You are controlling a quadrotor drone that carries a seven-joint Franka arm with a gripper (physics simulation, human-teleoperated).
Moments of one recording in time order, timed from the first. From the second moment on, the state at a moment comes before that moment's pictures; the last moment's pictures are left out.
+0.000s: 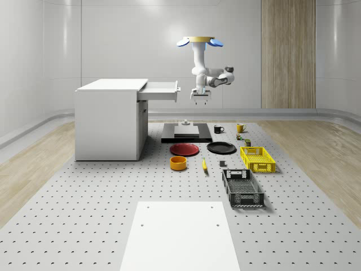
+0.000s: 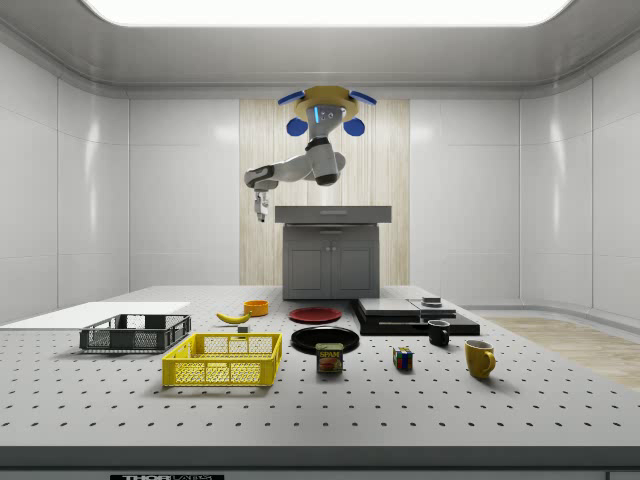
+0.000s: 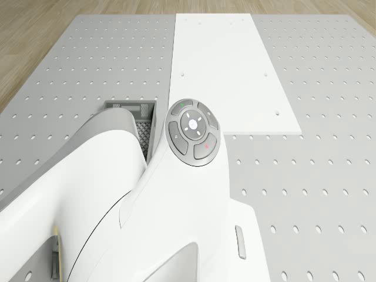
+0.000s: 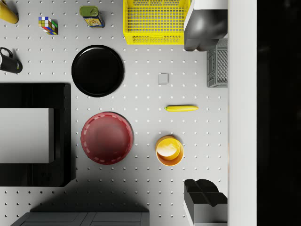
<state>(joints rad) 1.25 -1.52 -1.34 -2.81 1.80 1.60 -0.15</state>
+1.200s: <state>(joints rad) 1.26 -1.54 -1.35 -2.81 1.79 1.62 -0.15</state>
